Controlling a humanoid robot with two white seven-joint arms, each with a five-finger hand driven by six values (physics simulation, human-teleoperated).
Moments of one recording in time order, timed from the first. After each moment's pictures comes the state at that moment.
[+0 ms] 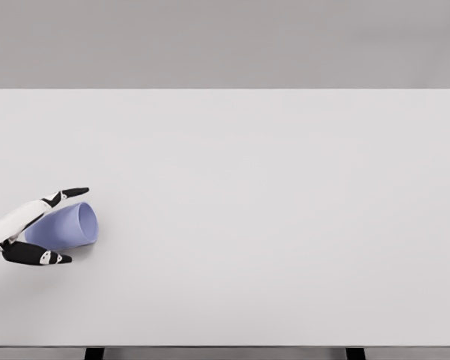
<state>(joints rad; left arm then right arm) 0.23 1.14 -0.32 -1.80 0.20 -0.30 -0.03 0.01 0.00 -0.09 0.08 0.07 -0.10 0.06</state>
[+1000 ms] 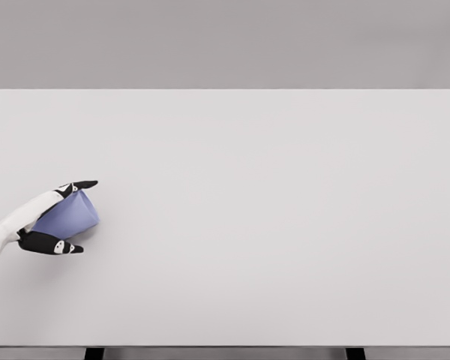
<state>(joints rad) 0.10 1.08 -0.40 -1.81 0.21 -0.14 -0.05 0.01 0.00 -0.09 0.08 0.07 -0.10 0.06</state>
